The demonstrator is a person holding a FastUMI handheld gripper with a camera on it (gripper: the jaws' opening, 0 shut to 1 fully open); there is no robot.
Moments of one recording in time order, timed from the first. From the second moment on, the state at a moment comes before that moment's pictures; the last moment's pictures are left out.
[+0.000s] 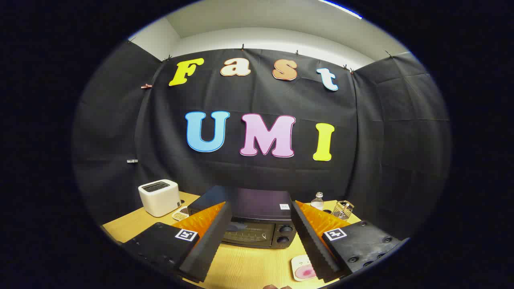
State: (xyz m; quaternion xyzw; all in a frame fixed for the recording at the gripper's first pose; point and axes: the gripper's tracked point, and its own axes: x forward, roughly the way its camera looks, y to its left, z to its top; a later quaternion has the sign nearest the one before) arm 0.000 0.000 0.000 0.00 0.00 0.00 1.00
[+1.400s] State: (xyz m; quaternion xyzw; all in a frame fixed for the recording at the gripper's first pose) arm -0.004 0.039 -0.029 0.00 0.04 0.03 1.00
